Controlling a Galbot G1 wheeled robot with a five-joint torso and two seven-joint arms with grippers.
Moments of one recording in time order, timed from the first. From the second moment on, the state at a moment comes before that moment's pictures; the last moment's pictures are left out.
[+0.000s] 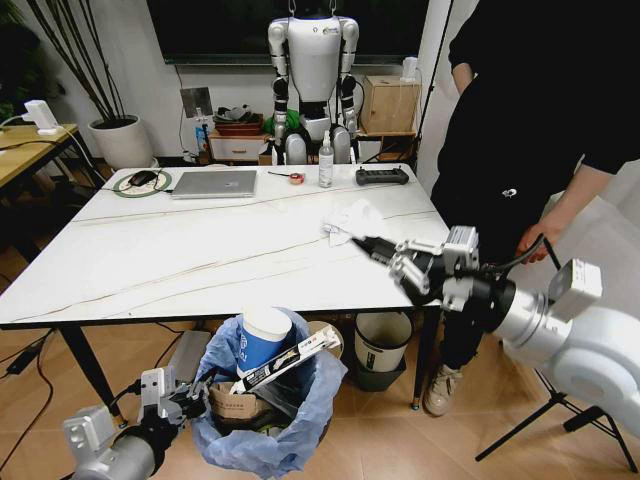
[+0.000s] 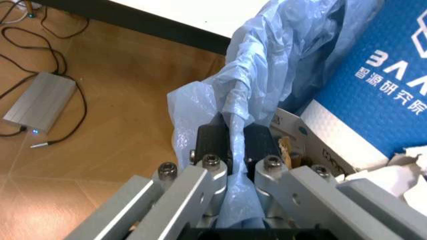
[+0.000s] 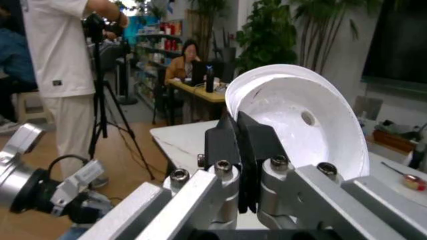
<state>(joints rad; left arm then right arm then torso) 1.99 -1.00 -0.74 -2.50 -1.04 0.41 -0.32 -1.12 0.45 0.33 2.39 1.06 -0.05 -0.31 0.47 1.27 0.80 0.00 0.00</state>
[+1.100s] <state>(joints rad) 1.97 -1.00 -0.75 -2.49 -1.10 0.41 -0.31 -0.86 0.55 -0.12 2.35 1.22 -0.06 -0.53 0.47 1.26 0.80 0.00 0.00</state>
